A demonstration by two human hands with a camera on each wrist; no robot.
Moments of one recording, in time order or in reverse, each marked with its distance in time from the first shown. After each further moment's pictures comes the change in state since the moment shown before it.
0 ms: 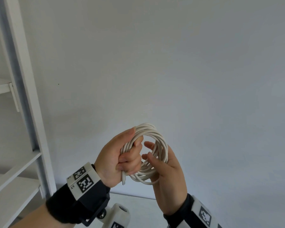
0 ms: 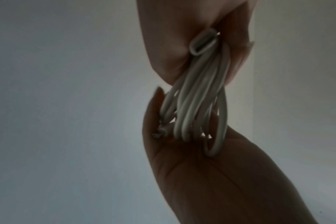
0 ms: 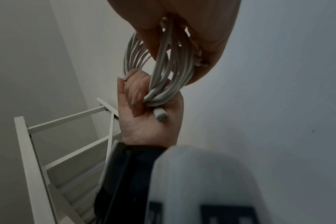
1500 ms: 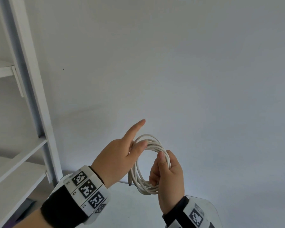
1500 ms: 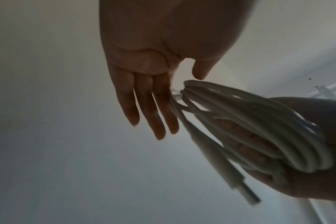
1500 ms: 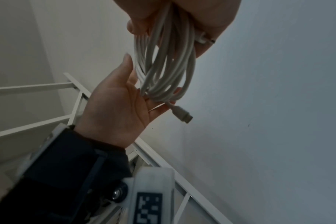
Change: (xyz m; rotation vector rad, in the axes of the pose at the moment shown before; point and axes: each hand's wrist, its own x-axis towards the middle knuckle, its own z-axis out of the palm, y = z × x) left_hand -0.016 -0.021 -0.038 1.435 0.327 0.076; right_hand 0.002 0.046 -0.006 -0.203 0.197 -0.008
